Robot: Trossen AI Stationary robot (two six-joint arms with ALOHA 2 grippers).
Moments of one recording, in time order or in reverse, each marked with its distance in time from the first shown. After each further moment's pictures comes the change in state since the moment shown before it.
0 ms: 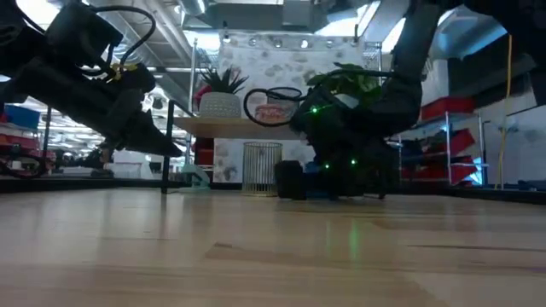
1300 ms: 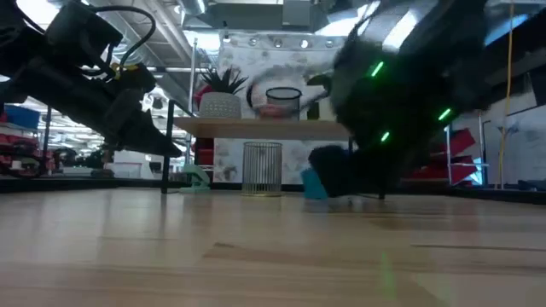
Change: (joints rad) left arm -0.002 0.000 -0.001 0.001 0.011 -0.008; right arm 0.391 -0.281 -0.010 -0.699 -0.096 0.291
